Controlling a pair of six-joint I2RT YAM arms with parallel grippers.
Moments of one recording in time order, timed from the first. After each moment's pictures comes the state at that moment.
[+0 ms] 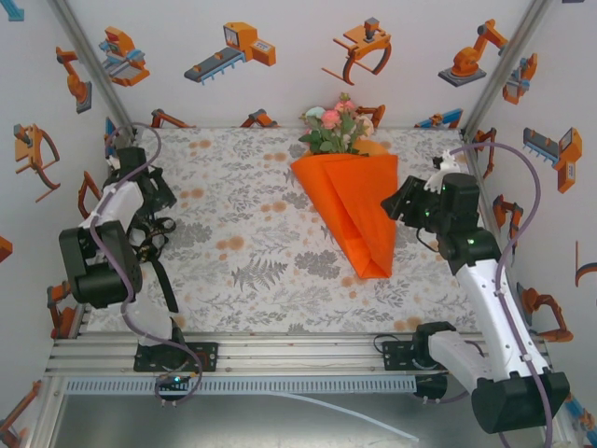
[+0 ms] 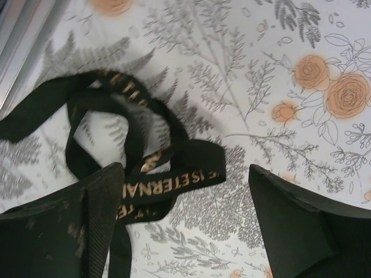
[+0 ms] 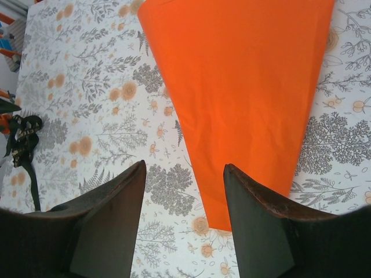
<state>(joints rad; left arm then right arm) 0.13 1.73 1.23 -0.52 -0.23 -0.35 0.13 0.93 0.92 -0.47 -0.26 0.42</state>
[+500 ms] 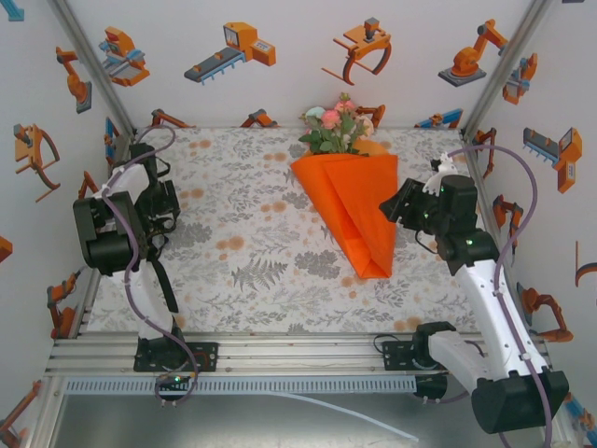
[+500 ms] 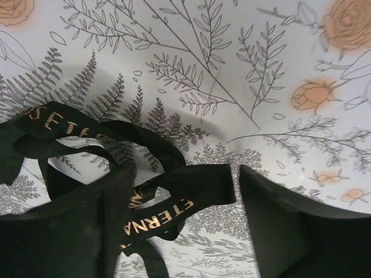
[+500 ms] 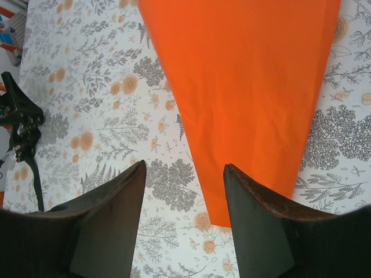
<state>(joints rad) 0.12 2.00 1.46 -0.77 -0.17 -0.12 0.13 0.93 0.90 -0.47 -0.28 0.44</state>
